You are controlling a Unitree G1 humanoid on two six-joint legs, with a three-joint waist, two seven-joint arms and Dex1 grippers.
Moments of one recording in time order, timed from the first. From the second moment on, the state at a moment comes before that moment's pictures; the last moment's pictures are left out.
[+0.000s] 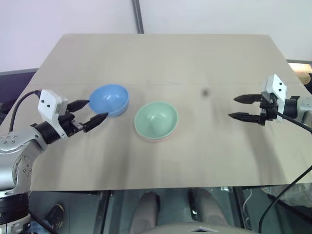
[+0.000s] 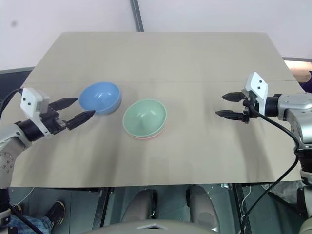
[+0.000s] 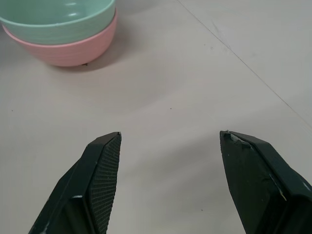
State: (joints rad) left arm -0.08 0.88 0.41 -0.14 -0.51 0.43 -0.85; right arm -0.52 -0.87 -0.05 -0.02 0.37 0.50 1.21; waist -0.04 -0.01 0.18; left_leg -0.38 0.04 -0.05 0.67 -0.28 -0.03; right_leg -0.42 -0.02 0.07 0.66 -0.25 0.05
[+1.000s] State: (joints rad) left arm -0.38 0.89 0.10 0.25 -0.14 0.02 -0.98; right arm -0.48 -0.84 -0.14 -0.15 0.57 0.57 1.11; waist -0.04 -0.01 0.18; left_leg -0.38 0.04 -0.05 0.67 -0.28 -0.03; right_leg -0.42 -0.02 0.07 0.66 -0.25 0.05
